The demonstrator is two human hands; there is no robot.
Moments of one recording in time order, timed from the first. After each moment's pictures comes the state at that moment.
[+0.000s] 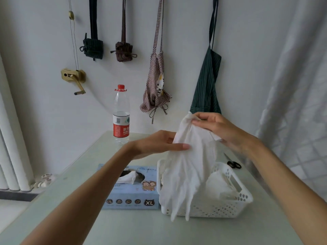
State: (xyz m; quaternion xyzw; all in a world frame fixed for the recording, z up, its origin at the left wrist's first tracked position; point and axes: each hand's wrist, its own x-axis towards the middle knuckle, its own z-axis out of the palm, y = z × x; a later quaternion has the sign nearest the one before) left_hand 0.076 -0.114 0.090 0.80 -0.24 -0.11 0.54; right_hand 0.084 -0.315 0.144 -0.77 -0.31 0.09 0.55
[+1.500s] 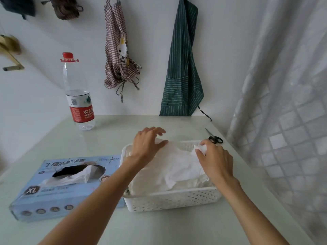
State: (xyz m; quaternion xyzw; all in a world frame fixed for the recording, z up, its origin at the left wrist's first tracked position) left_hand 0.195 -0.196 -0.036 0.94 -0.12 0.25 0.22; right_hand 0.143 -0.395 -0.030 -0.97 0.04 -0.21 0.13
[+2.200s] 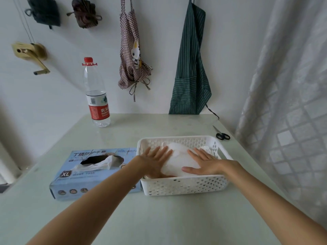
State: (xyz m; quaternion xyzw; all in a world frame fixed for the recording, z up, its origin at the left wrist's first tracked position) left_hand 0.133 -0.173 -0.048 0.96 -0.20 -0.18 -0.10; right_hand 0.151 -0.393 -0.047 -0.95 -0.15 0.25 0.05
